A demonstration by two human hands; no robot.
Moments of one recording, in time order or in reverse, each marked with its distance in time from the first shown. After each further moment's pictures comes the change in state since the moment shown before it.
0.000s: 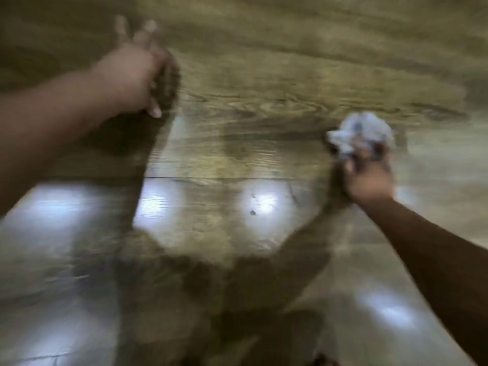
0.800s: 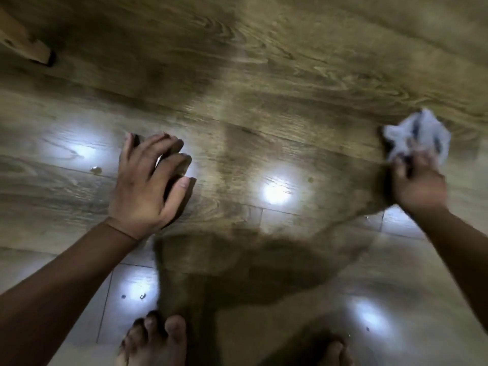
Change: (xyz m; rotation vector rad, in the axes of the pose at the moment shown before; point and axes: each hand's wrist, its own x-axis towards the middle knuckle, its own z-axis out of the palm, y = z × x) left_hand -0.244 0.000 0.177 -0.212 0.669 -0.015; right_hand -0.017 0.001 0.011 0.086 0.049 0.013
